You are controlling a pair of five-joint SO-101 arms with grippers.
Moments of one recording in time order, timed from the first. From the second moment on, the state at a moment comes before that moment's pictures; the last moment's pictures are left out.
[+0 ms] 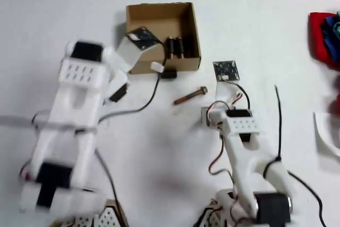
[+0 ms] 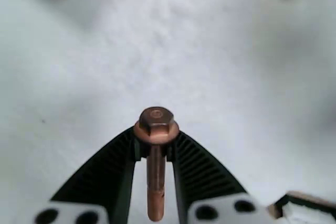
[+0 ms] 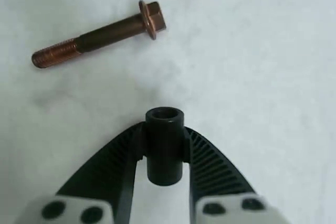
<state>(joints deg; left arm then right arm) 2.6 -9.1 5.2 90.5 -30.4 -7.1 -20.2 58.2 35.5 3.7</state>
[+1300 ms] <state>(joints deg) 3.3 -44.6 36.4 35.6 23.3 -25.7 -43.6 77.3 -9.1 3.6</state>
